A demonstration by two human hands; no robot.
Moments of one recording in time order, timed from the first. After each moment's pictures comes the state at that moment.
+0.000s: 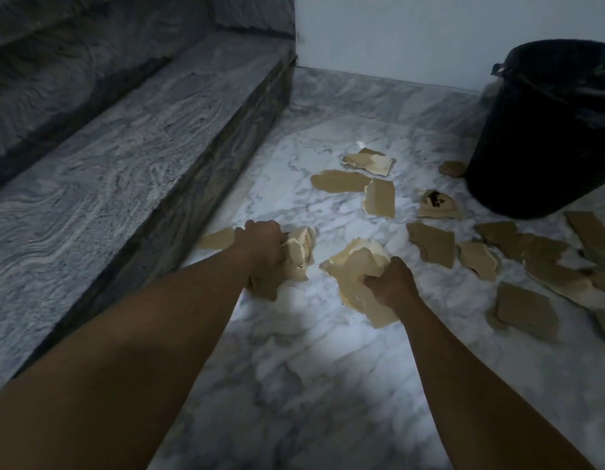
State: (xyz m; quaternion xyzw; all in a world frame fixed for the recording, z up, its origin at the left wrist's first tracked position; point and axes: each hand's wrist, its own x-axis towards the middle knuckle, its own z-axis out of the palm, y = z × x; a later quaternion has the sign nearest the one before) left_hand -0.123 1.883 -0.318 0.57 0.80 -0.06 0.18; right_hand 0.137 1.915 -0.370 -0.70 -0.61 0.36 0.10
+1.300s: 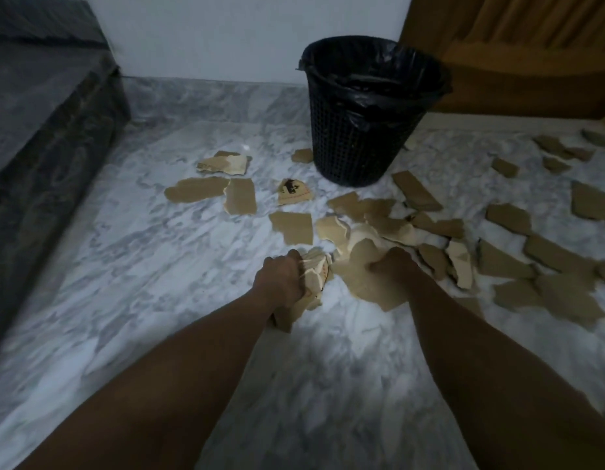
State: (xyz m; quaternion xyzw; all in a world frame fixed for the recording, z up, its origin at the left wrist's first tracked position) left_hand 0.143 1.901 -0.356 0.75 0.63 0.02 0.22; right_hand 0.383 1.921 -0.338 -0.81 -0.47 0.34 0.09
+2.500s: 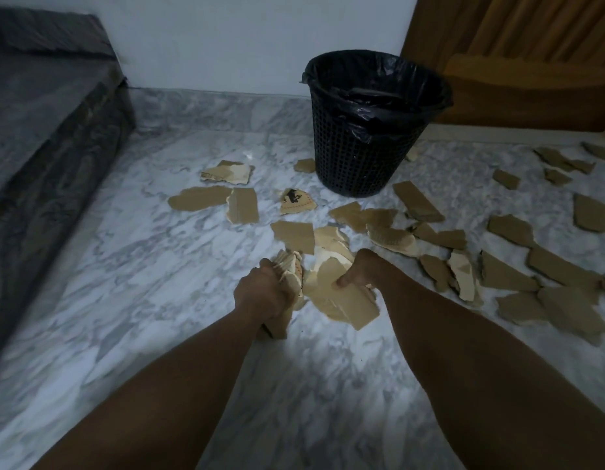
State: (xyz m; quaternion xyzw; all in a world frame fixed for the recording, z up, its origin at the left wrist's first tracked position) left_hand 0.120 1.890 -0.352 0.62 0.74 0.08 0.23; right_hand 0.331 1.946 -0.314 -0.74 -0.57 0.34 -0.11
